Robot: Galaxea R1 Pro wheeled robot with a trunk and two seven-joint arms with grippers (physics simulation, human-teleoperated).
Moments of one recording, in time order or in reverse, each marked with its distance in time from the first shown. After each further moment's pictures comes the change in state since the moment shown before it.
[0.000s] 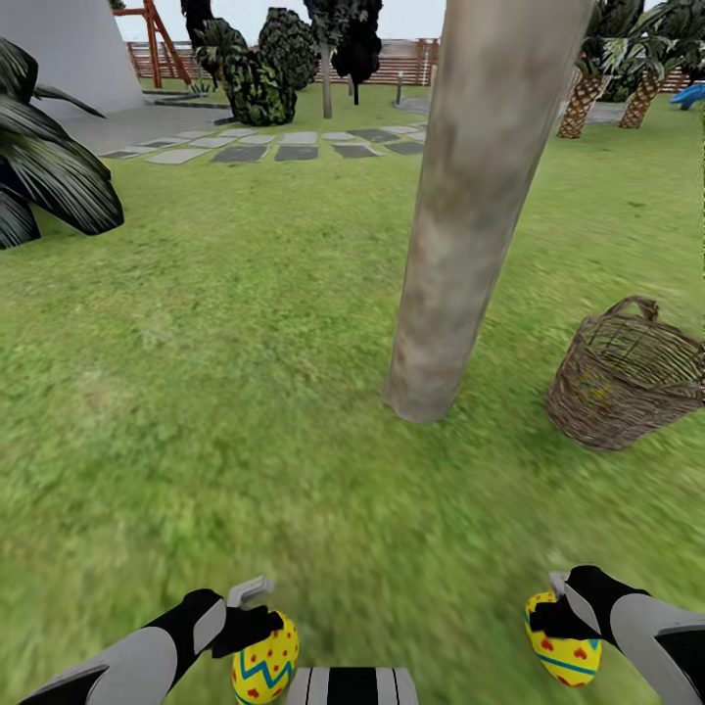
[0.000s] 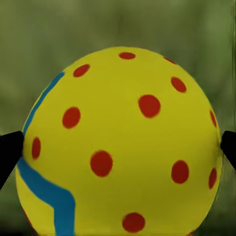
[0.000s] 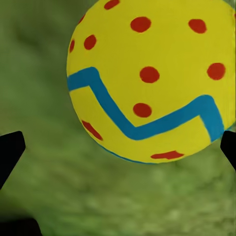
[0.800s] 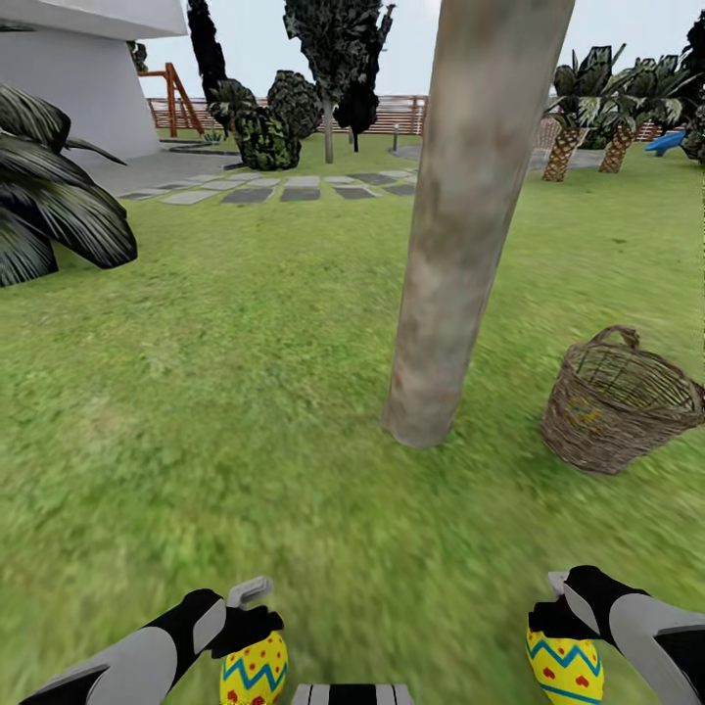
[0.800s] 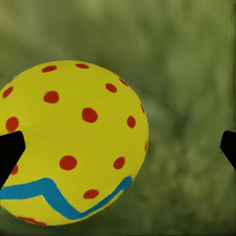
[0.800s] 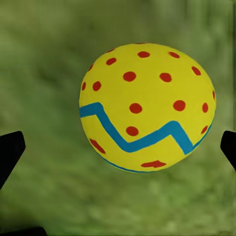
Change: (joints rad) left arm 0.000 0.001 0.001 0.000 0.000 0.001 0.002; right arm 0.000 0.003 0.000 0.000 0.001 0.000 0.000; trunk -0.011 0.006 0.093
